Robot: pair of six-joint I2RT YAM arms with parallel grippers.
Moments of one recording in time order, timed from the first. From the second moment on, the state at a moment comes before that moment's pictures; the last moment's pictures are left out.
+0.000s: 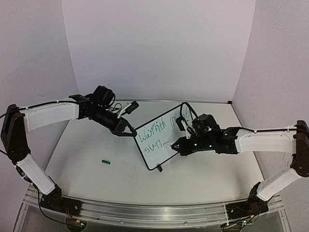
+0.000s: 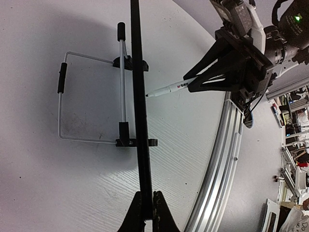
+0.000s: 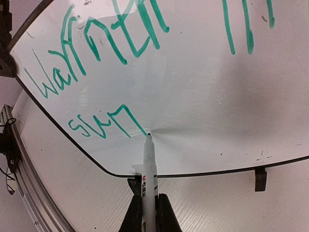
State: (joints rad) left arm -0.64 1.59 1.24 -0.55 0.70 0.04; right arm 0.86 1.46 0.87 -0.10 -0.08 0.43
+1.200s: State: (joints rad) left arm -0.64 1.59 1.24 -0.55 0.70 0.04; right arm 0.86 1.47 0.86 -0.10 -0.05 0.44
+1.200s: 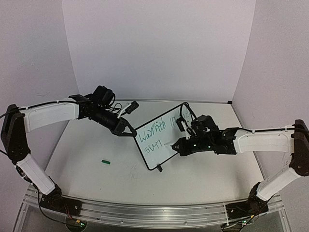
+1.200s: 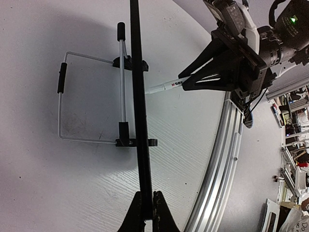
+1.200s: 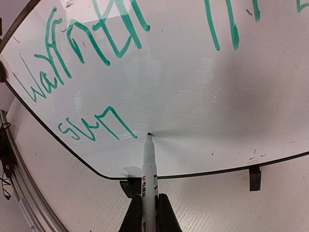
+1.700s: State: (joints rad) left arm -0.64 1.59 1.24 -0.55 0.71 0.04; right arm 0.86 1.36 0.86 -0.15 -0.02 0.44
